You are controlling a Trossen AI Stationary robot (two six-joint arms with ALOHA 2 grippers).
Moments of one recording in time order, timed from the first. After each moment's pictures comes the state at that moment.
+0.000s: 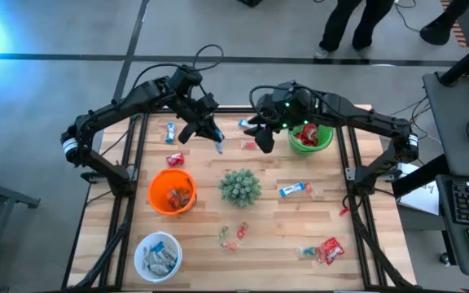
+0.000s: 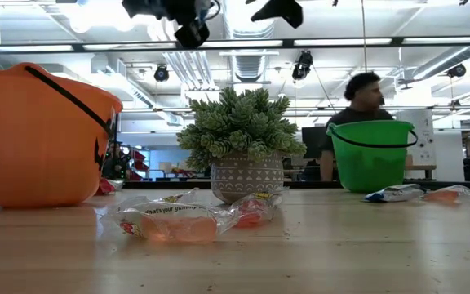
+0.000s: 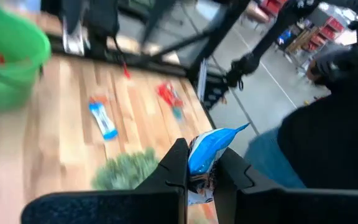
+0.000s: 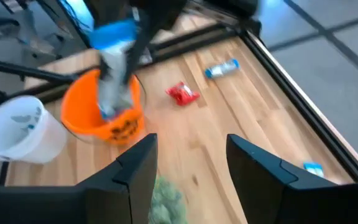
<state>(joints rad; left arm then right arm) 0.54 1.51 1.53 -0.75 1.00 0.14 -0.25 1.56 1.73 -0.76 -0.10 0.17</state>
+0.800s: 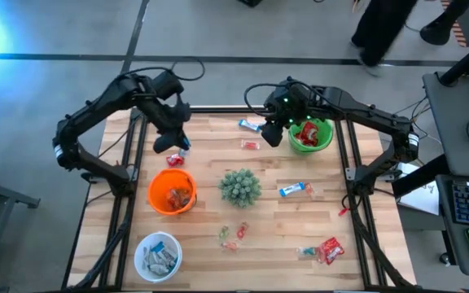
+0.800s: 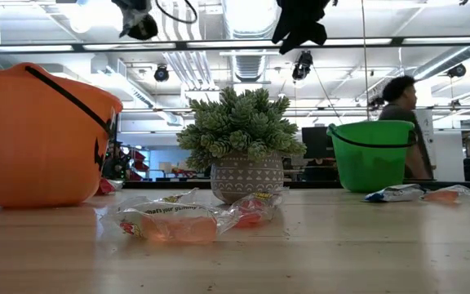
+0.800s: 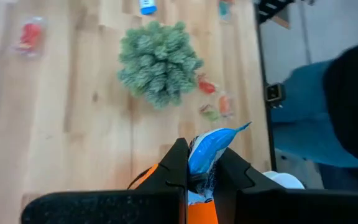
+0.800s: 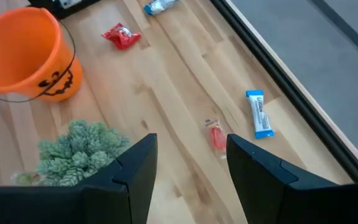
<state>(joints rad) 0.52 1.42 1.70 -1.47 0.63 0.30 -0.34 1.55 1.71 -1.00 -0.03 0.18</state>
